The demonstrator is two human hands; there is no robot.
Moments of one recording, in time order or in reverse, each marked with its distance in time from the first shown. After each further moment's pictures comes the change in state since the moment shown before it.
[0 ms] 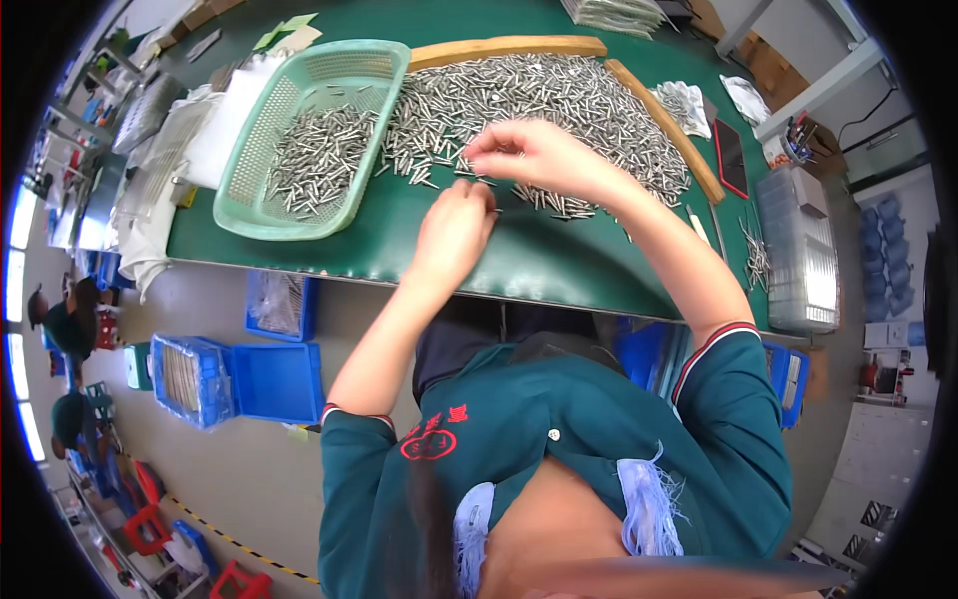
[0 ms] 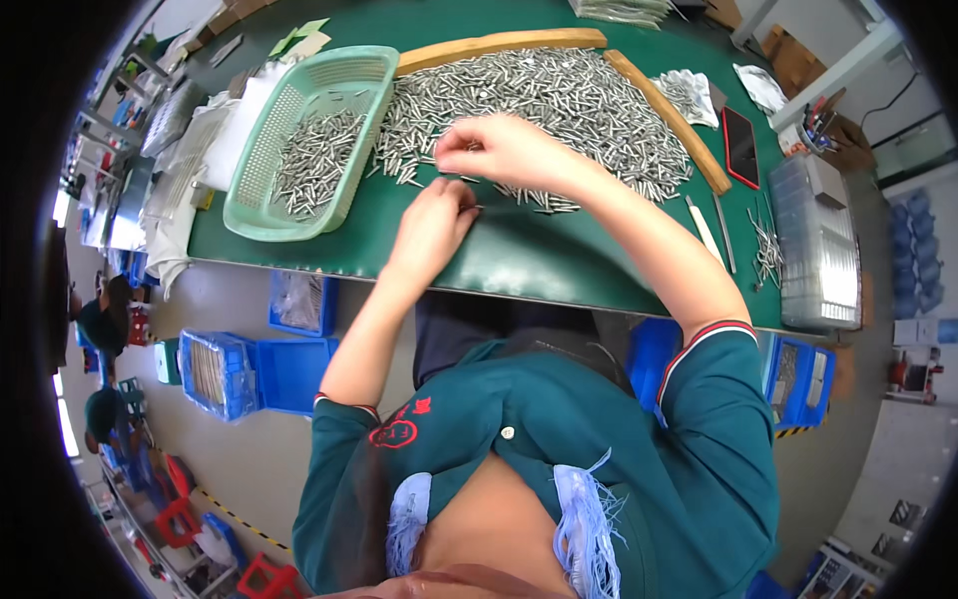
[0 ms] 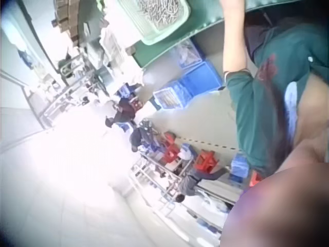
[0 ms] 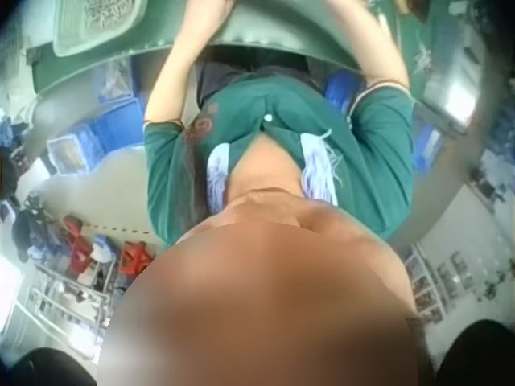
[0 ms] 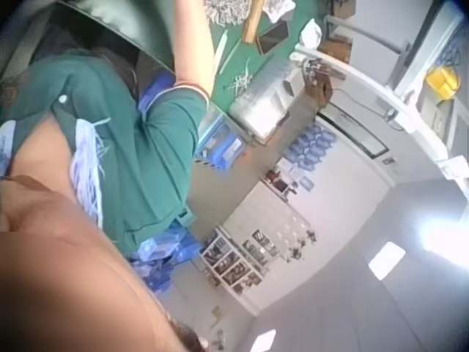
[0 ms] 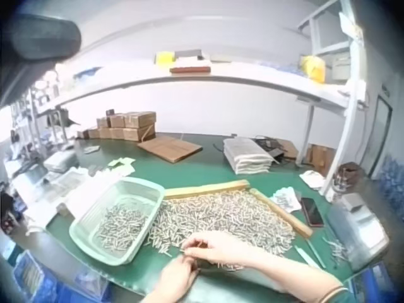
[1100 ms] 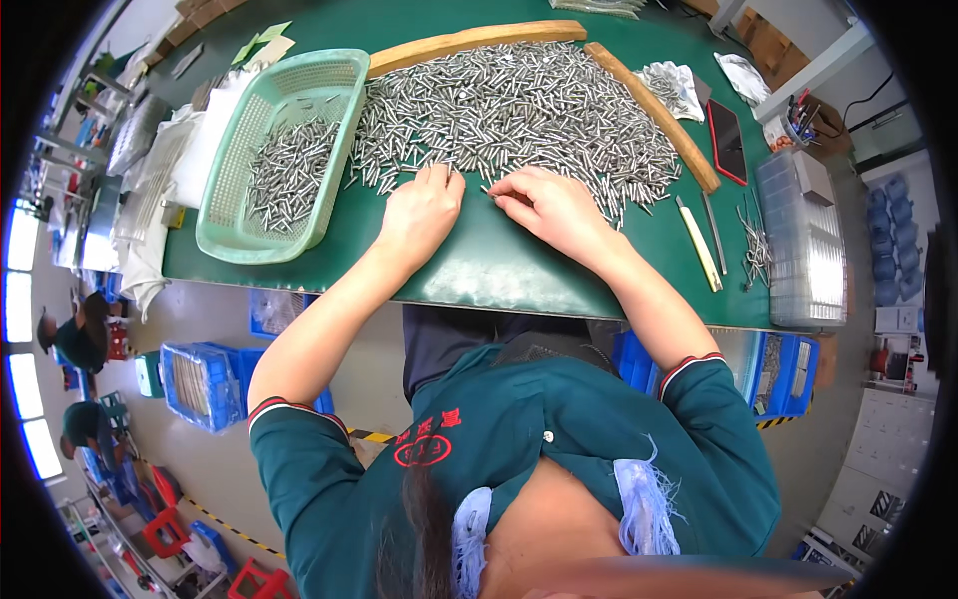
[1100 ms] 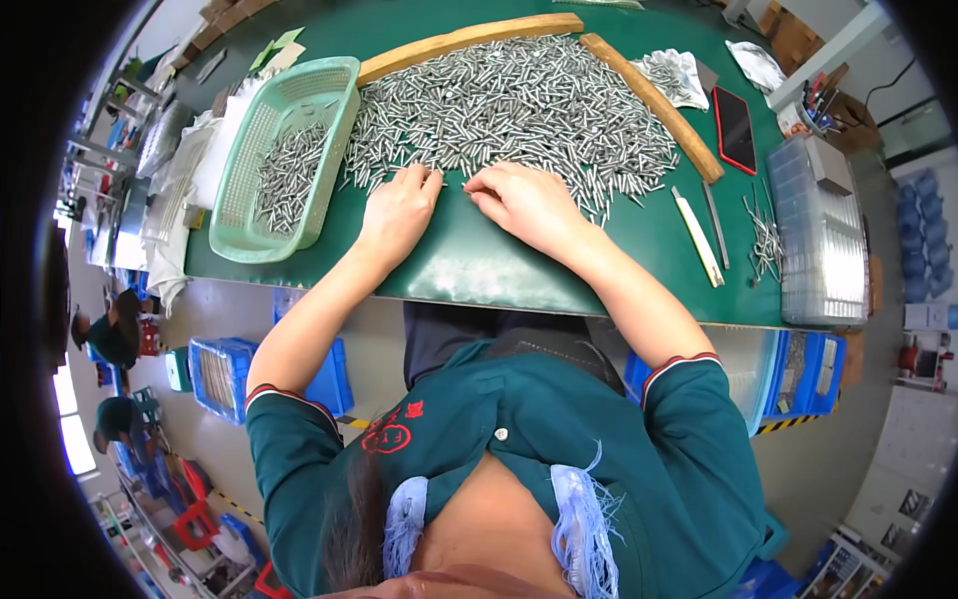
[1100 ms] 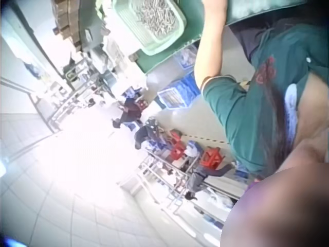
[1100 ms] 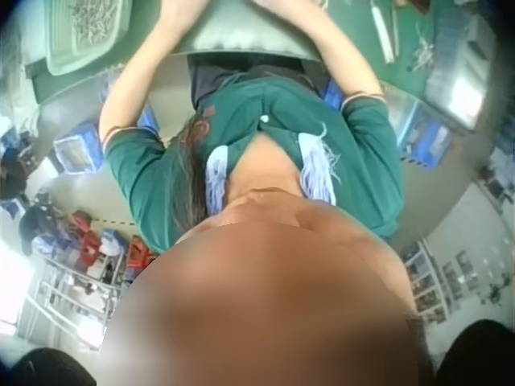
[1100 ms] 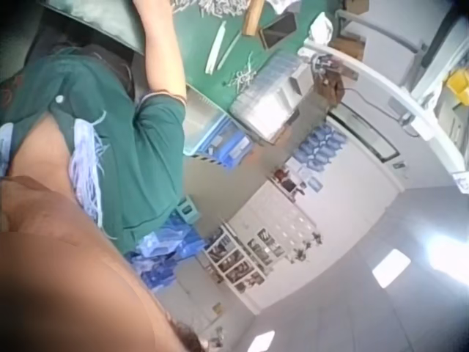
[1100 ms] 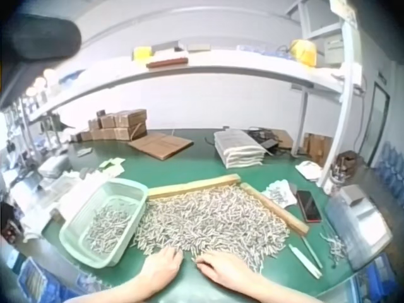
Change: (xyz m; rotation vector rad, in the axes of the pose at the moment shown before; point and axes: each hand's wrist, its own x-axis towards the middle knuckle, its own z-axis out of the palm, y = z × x) left_hand 0.030 -0.019 0.003 0.609 0.048 0.449; right_hand -0.066 0.037 0.023 -0.410 0.326 0.038
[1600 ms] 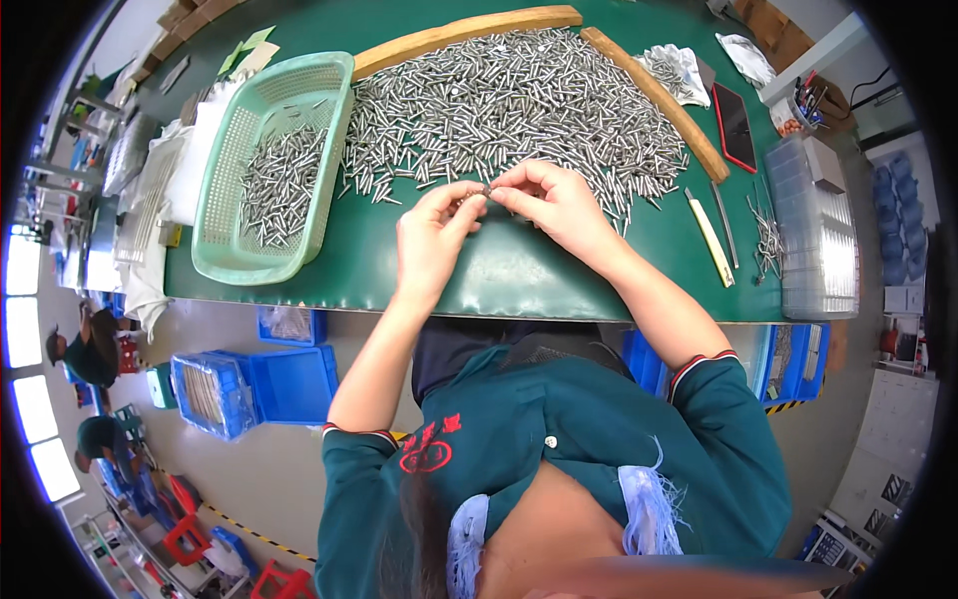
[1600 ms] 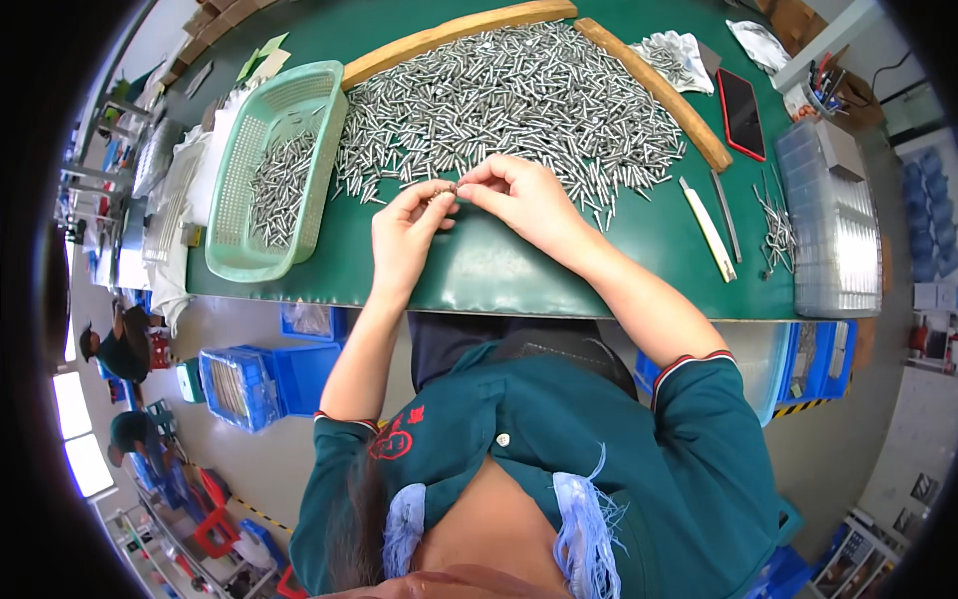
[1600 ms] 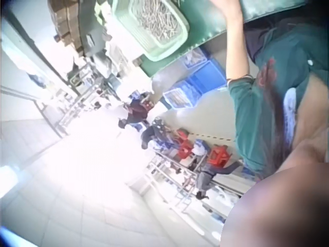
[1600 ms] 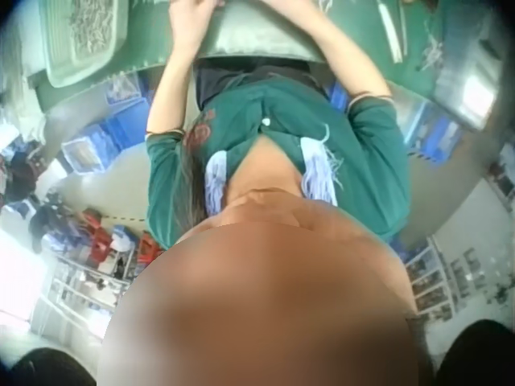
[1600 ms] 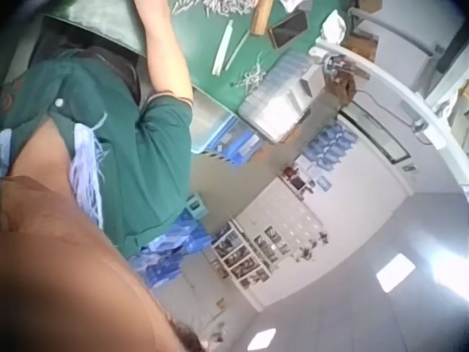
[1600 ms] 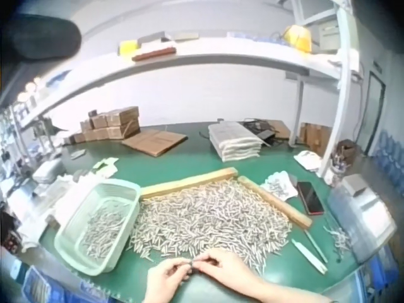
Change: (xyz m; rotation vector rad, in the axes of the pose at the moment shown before) left_hand 0.005 0.041 -0.012 -1.465 0.117 -0.855; right_hand 0.001 0.005 0.004 0.676 0.063 0.313
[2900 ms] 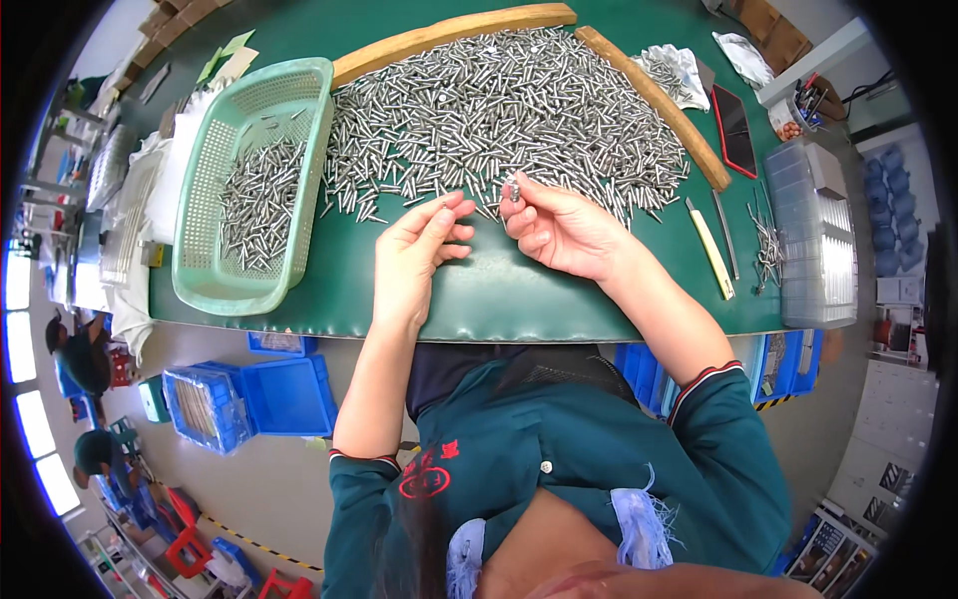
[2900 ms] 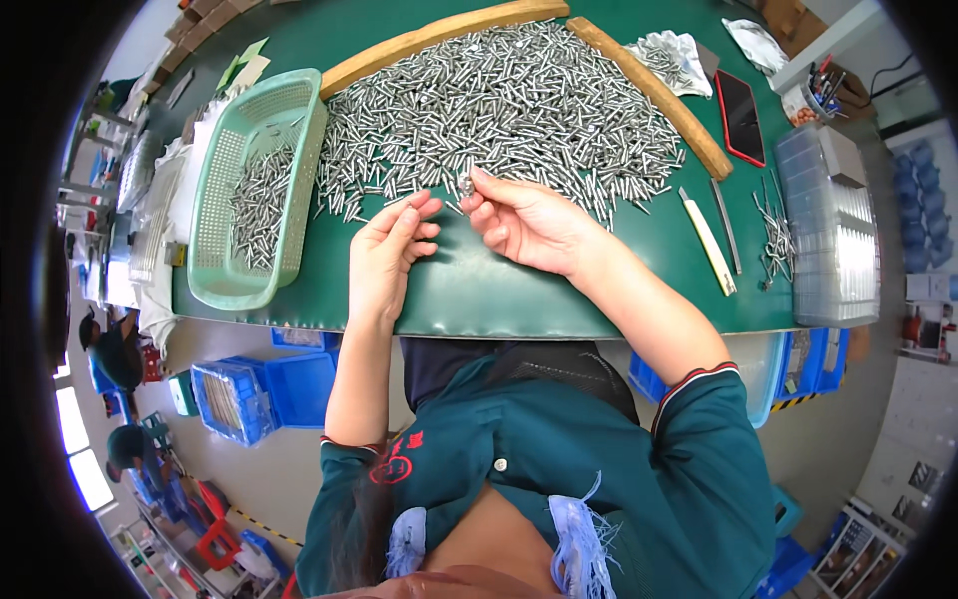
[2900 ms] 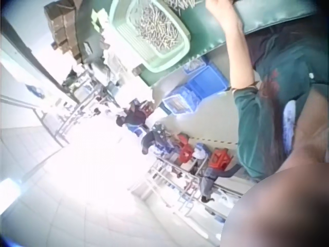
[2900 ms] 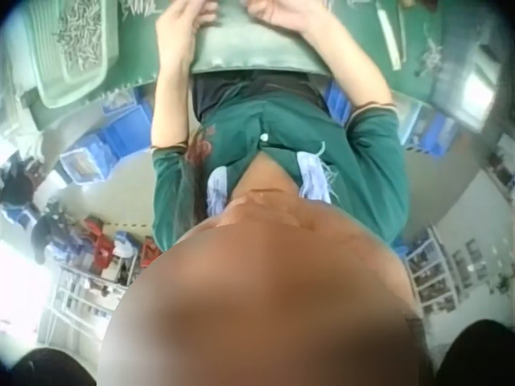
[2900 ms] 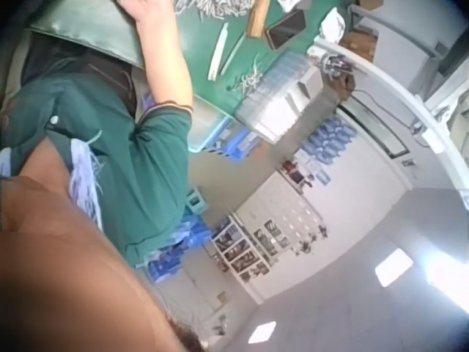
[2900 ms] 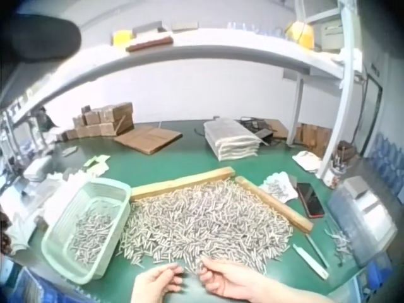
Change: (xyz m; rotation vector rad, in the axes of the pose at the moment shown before) left_hand -0.002 0.005 -0.014 -0.410 -0.043 -0.284; right_hand 0.006 0.007 -0.013 1.355 -0.218 0.670
